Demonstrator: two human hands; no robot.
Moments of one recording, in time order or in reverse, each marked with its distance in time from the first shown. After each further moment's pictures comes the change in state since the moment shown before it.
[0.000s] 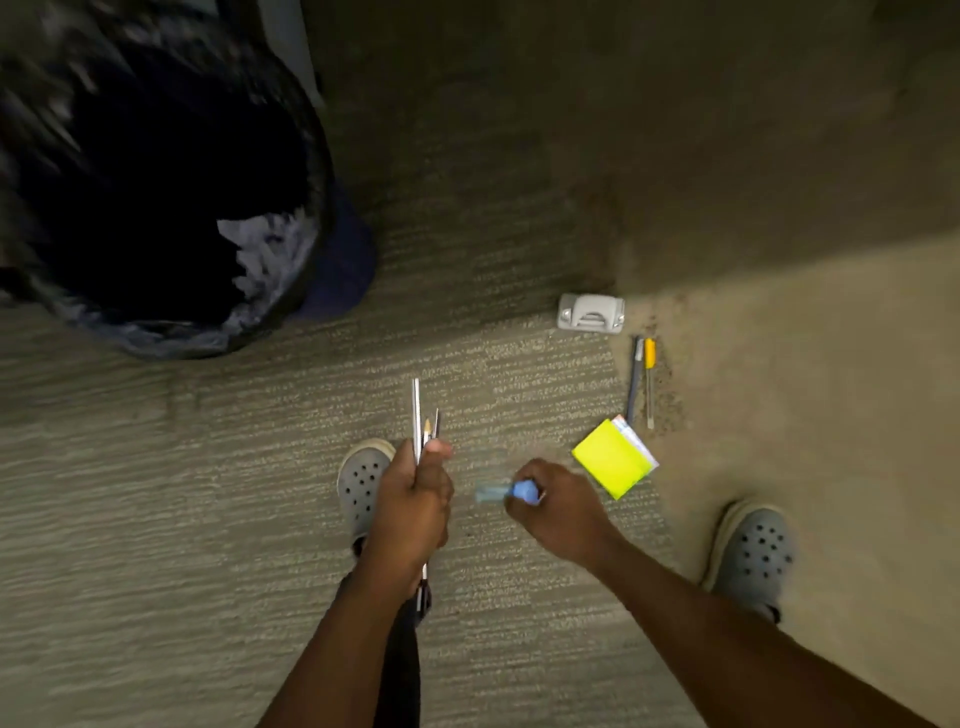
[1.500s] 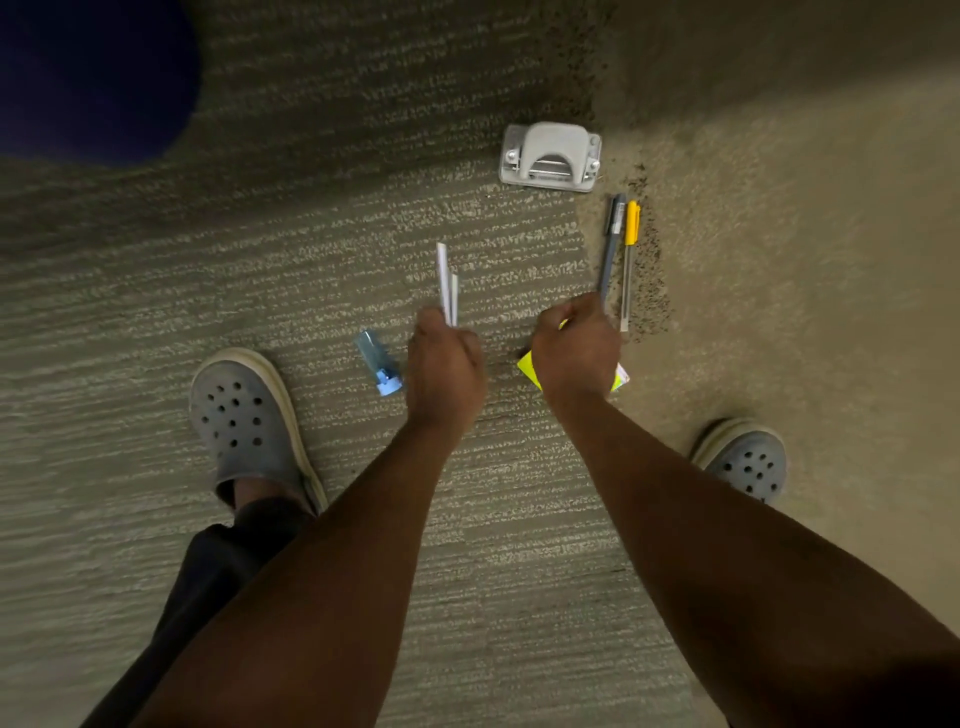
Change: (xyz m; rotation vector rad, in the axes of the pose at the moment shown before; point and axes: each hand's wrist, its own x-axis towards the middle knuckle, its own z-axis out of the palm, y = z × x) left_hand 0.137 -0.126 0.145 0.725 0.175 0.415; right_hand 0.108 0.106 -0.008 -0.037 0.627 0.405
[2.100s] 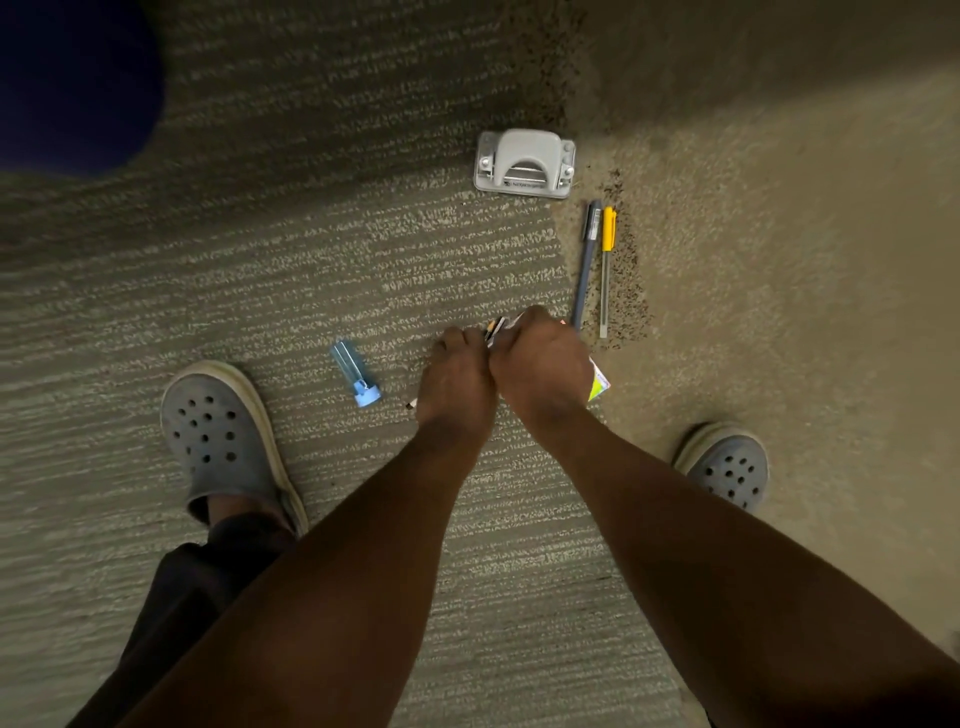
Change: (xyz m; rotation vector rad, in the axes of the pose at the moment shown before) left_hand -0.005 0.019 0.032 0.406 -0.282 0.092; right_hand -0.002 -0.002 0.001 -0.309 -0.180 -0.163
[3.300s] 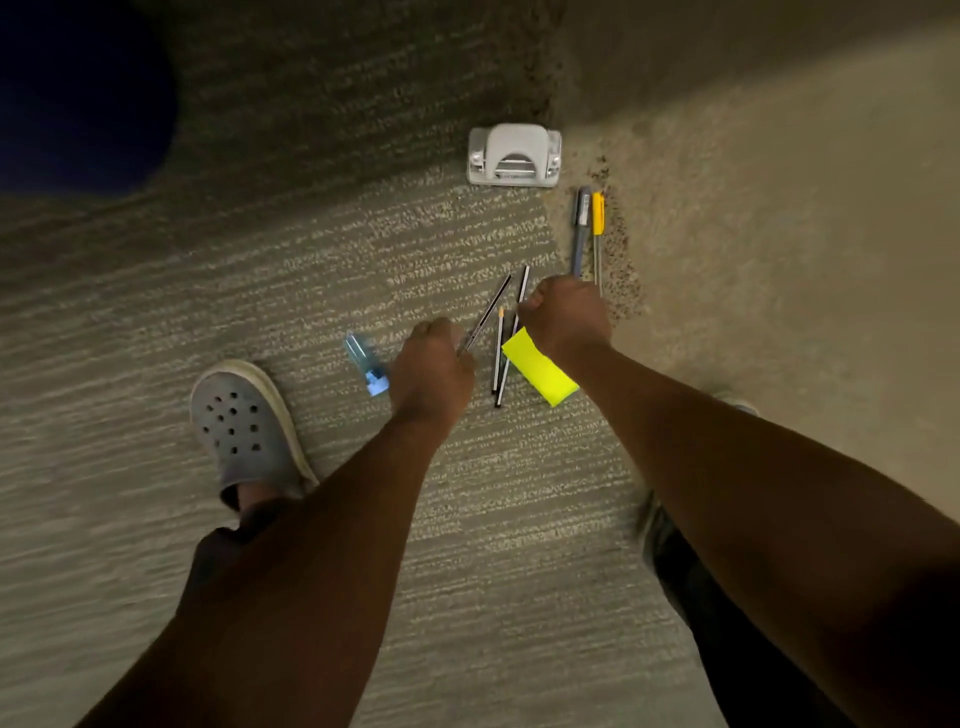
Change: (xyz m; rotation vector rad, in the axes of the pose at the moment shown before) left_hand -0.010 -0.023 -0.038 -0.238 -0.035 -0.120; right_hand 0.032 0.013 -0.034 -0.029 -0.223 -0.051
